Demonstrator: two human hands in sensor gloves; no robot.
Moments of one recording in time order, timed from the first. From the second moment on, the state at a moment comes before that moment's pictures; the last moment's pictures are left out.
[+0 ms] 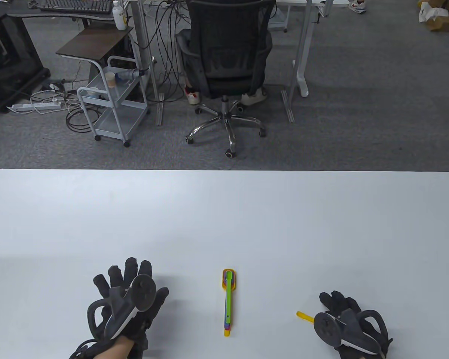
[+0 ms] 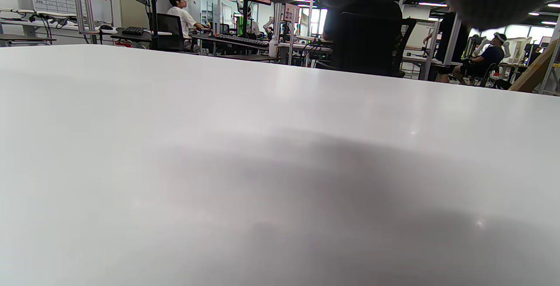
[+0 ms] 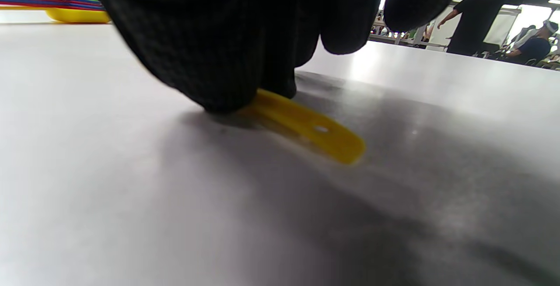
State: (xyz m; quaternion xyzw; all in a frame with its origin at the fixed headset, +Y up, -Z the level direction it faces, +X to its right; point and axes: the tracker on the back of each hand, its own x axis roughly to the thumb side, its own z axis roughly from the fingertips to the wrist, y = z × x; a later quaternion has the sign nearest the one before) left_hand -0.221 -0.704 -0.284 0.00 0.08 0.05 1.00; right_hand 0.237 -0.752 -0.259 -0.14 -0.03 -0.99 0.08
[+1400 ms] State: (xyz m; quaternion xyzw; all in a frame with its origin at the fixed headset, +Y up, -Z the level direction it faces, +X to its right) left_hand -0.222 -0.703 -0.284 -0.01 0.09 0.05 0.99; right_hand 0.198 -0.714 -0.271 -0.06 -0.02 -1.00 0.07
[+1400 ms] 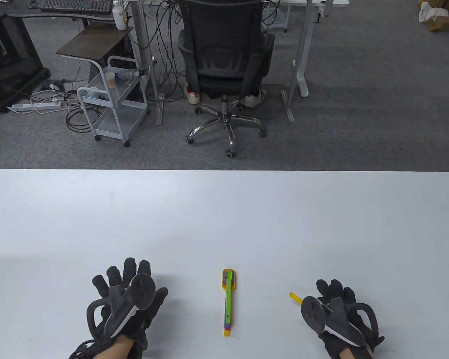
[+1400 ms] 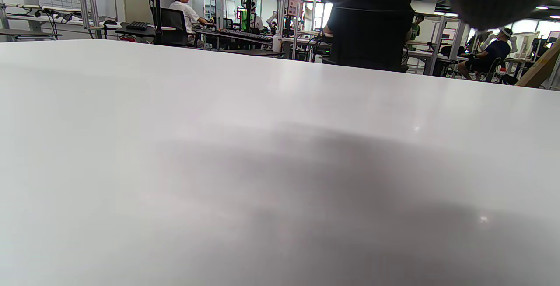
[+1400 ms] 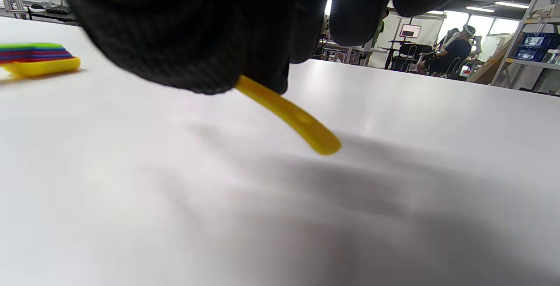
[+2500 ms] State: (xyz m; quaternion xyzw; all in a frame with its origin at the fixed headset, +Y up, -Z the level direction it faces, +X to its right) left_hand -0.228 -0.702 -0.287 -0.02 0.10 0.06 0.99; right_hand 0.034 -0.688 -0.302 0.07 -0.12 -0.99 0.04
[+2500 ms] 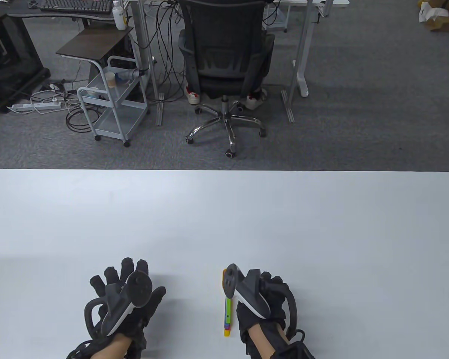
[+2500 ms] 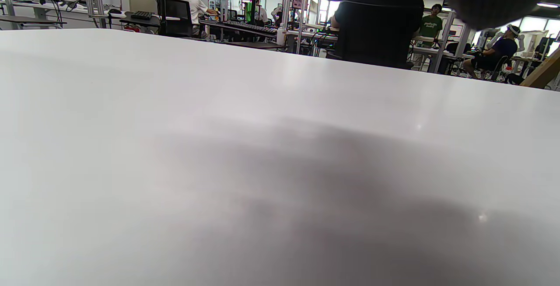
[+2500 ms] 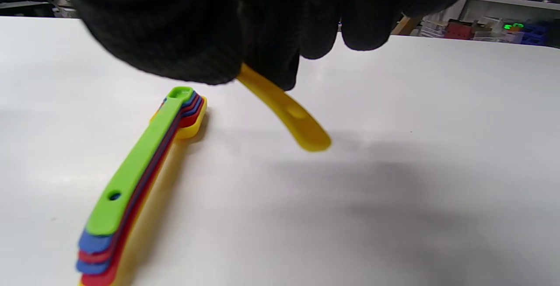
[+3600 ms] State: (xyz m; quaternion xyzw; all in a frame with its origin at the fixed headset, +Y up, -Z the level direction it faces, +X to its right) left_hand -0.229 -0.702 -0.287 -0.03 0.10 0.06 0.99; right_hand 0.001 -0.720 -0.320 0.19 -0.21 -0.96 -0.04
